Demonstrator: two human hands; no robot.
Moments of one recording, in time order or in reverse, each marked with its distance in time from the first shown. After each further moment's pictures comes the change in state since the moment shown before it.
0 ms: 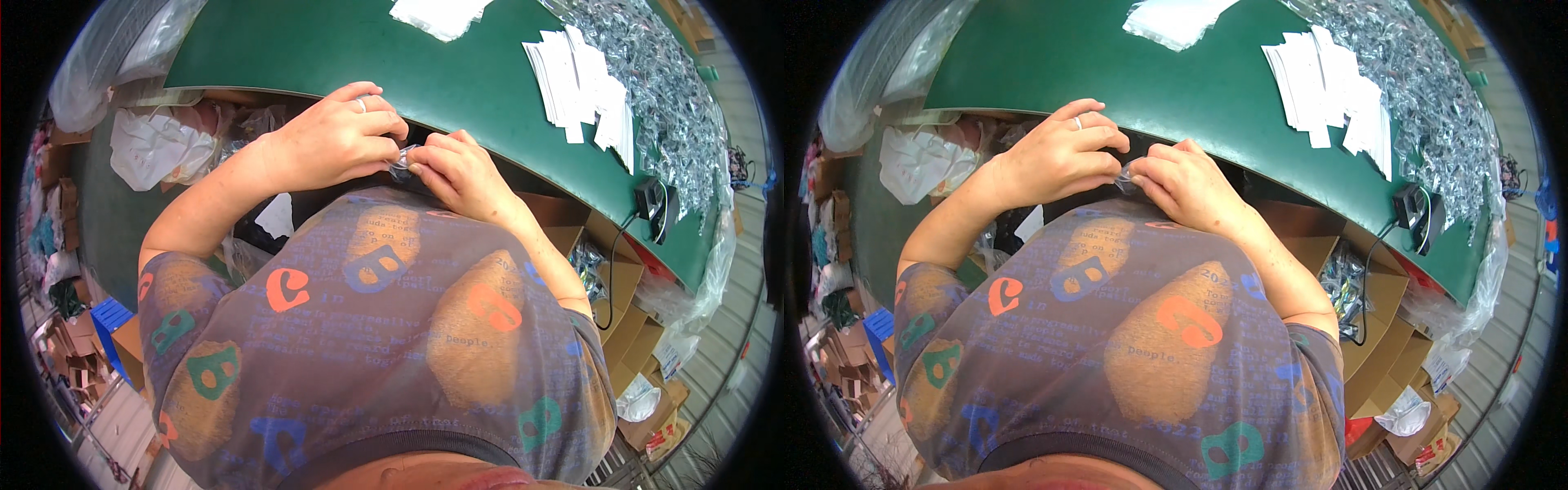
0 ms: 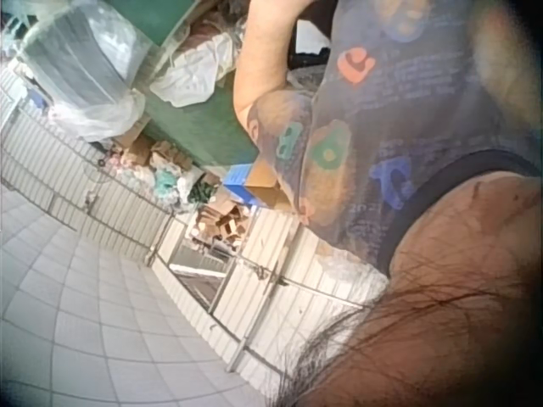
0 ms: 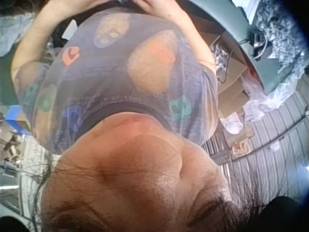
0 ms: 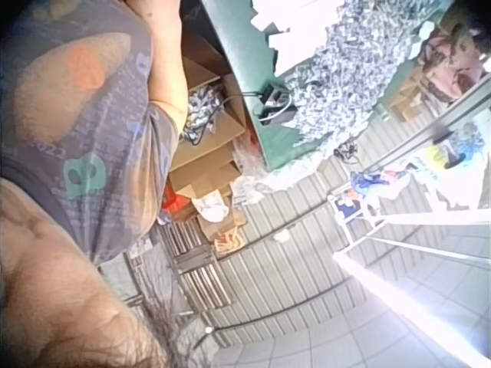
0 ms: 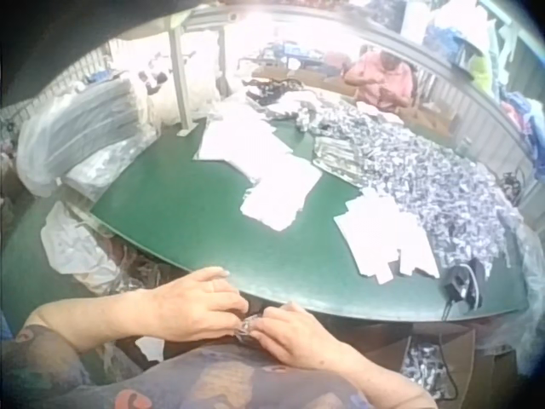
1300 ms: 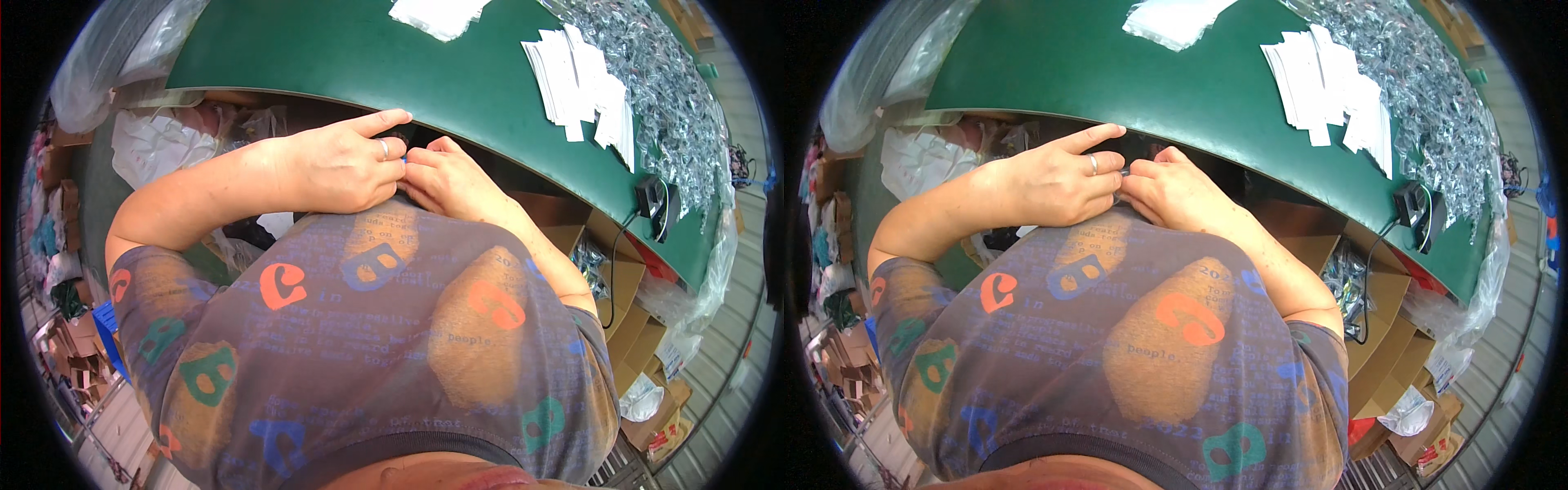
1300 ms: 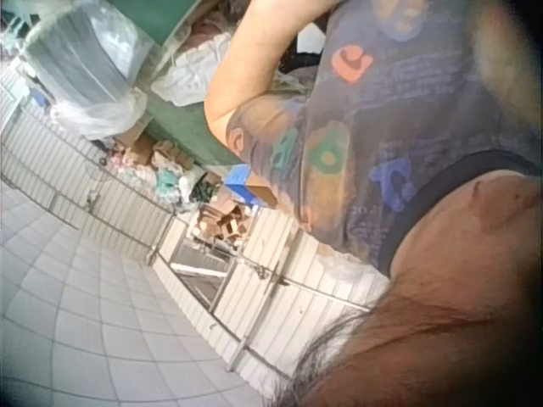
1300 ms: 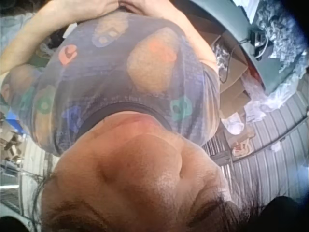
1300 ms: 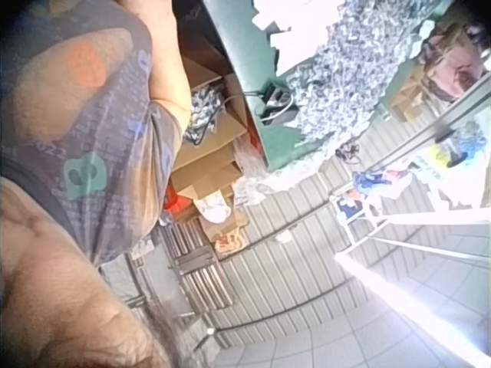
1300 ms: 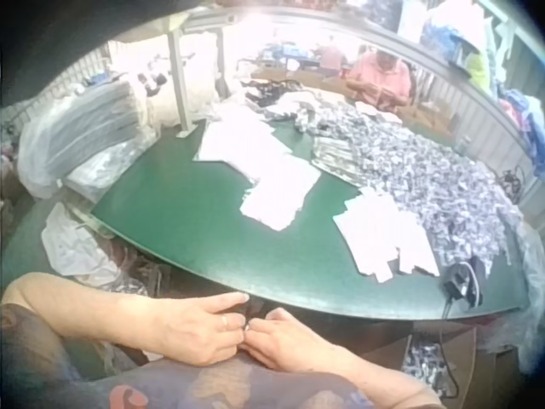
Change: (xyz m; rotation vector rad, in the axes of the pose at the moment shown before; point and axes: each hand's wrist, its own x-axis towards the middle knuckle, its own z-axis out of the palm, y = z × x) left_hand 0.009 0.025 -0.012 0.331 -0.223 0.316; right_hand 0.001 -0.004 0.013 -0.019 -0.110 -0.137
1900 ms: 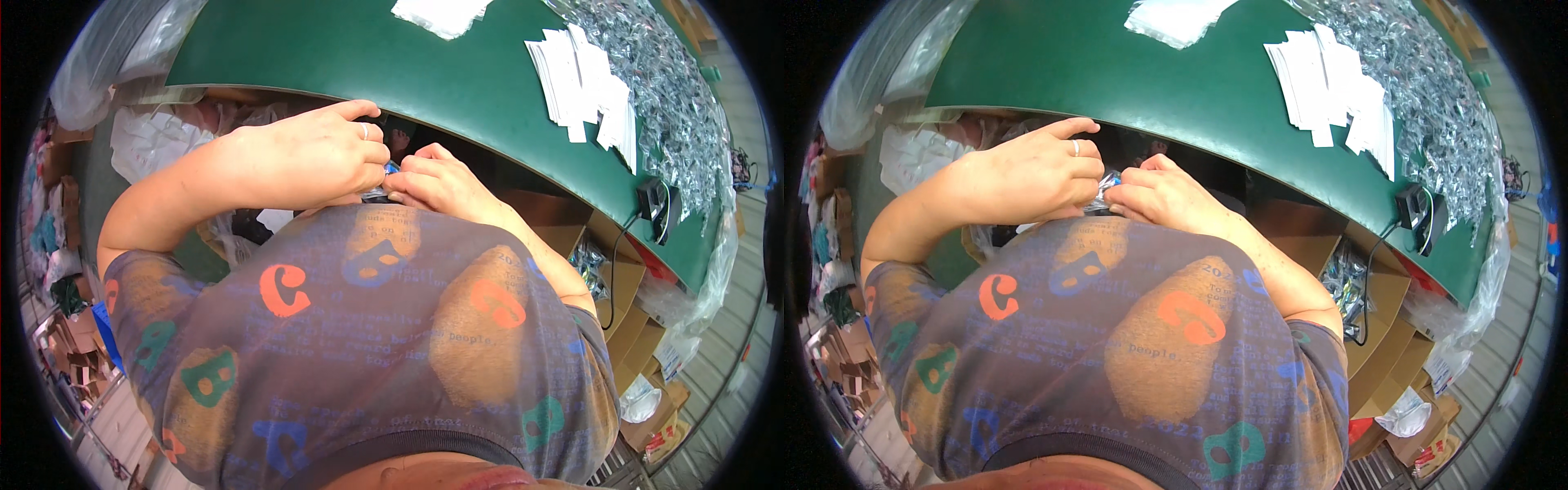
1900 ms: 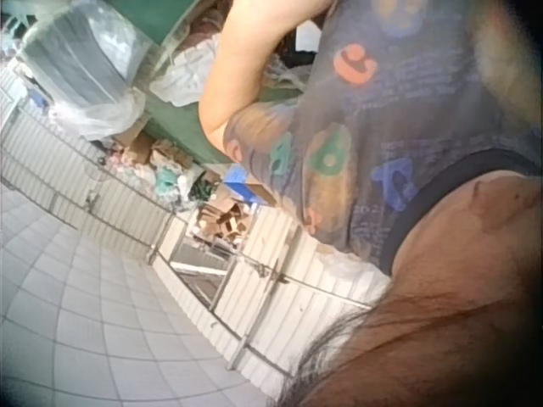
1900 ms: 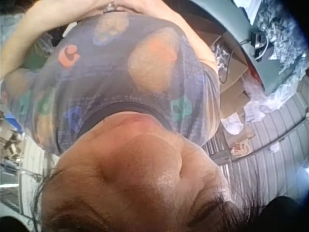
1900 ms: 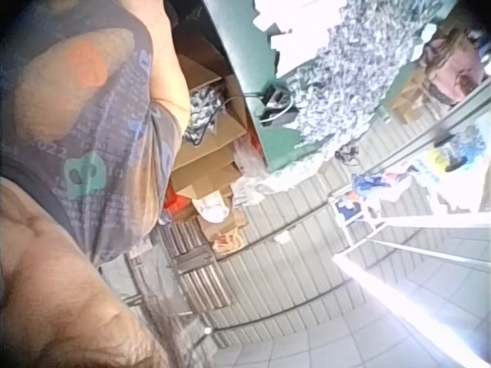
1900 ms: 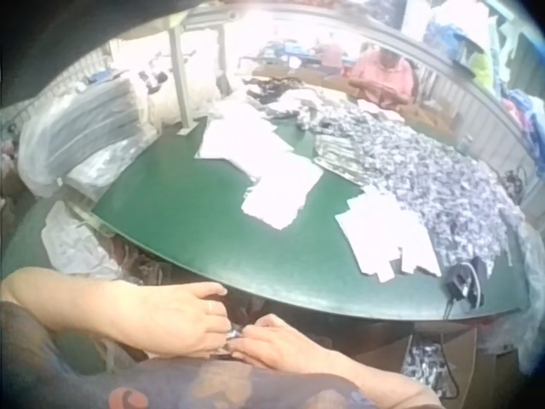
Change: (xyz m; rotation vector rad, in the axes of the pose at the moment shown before) left_hand -0.008 -0.013 -0.035 -0.439 -0.205 -0.176; right_hand 0.002 -0.004 0.005 0.155 0.071 -0.096
